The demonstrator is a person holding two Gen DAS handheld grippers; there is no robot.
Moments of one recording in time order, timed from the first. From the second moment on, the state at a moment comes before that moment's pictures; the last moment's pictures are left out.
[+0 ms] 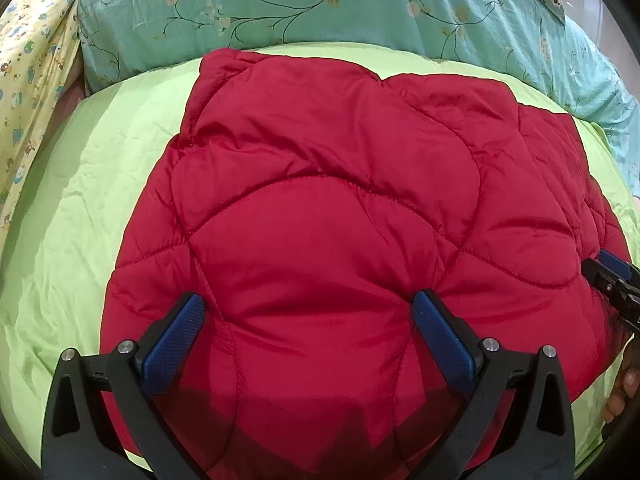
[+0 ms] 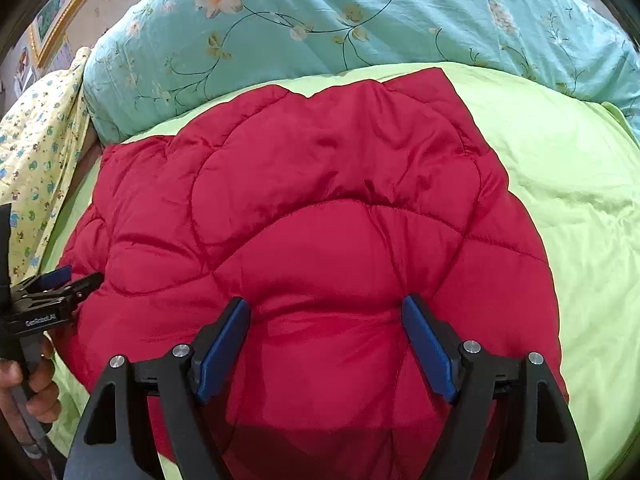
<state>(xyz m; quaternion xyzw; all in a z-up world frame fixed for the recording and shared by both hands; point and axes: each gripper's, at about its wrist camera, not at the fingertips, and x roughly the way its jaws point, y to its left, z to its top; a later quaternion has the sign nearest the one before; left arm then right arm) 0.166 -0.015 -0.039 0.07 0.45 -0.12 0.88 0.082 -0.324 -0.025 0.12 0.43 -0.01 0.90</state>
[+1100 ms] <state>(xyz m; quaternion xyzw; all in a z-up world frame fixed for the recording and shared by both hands) 0.011 0.014 0.014 0.13 0.41 -0.12 0.89 -0.056 -0.276 0.030 0.08 0.47 0.08 0.88</state>
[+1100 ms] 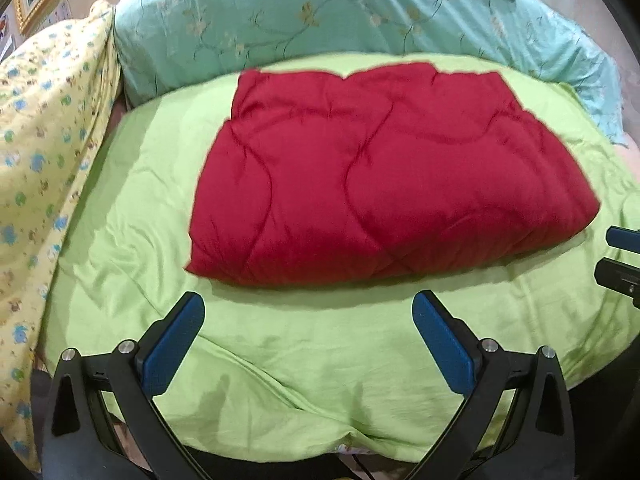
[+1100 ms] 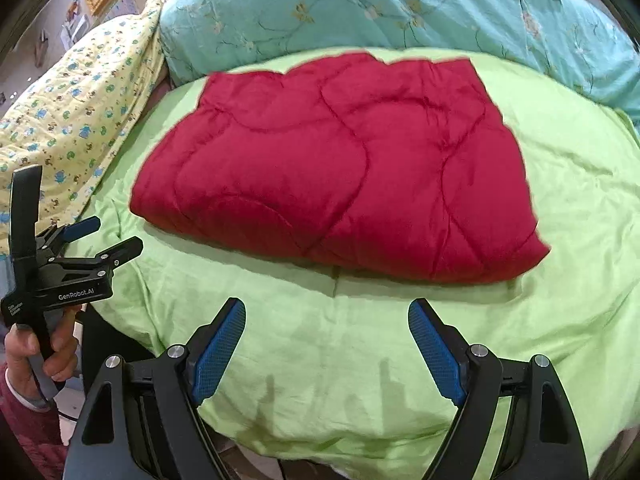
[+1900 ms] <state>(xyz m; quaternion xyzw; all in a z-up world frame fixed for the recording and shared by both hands) 0.055 -0.006 0.010 0.11 0.44 -0.10 0.89 -0.005 -0.272 0.031 0.08 0.48 0.07 0.87</state>
